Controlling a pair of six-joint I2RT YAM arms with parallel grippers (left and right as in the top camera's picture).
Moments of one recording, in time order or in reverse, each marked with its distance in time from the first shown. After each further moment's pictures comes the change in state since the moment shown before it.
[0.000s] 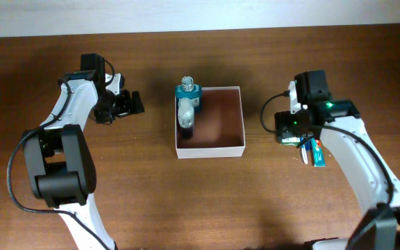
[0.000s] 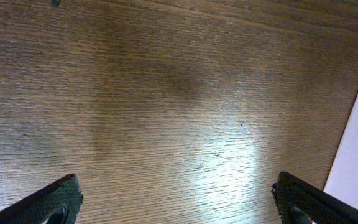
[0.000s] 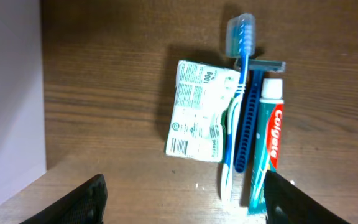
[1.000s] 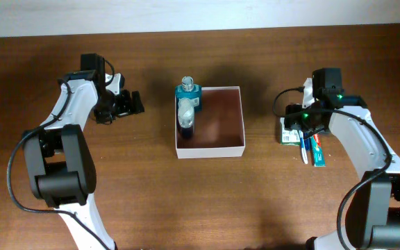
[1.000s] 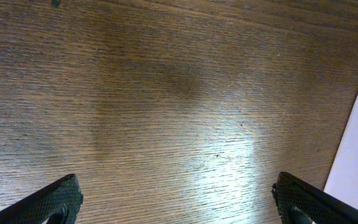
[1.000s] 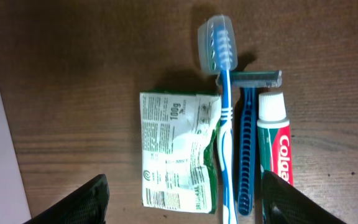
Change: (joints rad) left arm 0.000 0.000 0.000 0.000 0.000 0.000; right arm -0.148 0.139 0.000 0.126 -0.138 0.050
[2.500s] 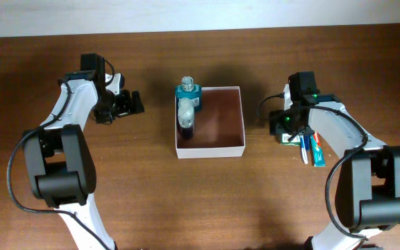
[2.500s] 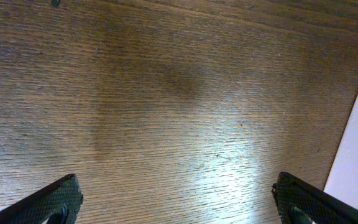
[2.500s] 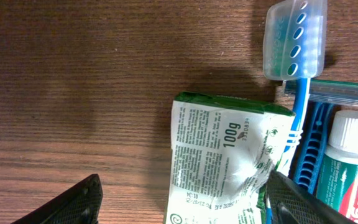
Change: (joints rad) left arm 0.000 0.000 0.000 0.000 0.000 0.000; right arm 0.096 0.135 0.000 0.056 0.066 -0.010
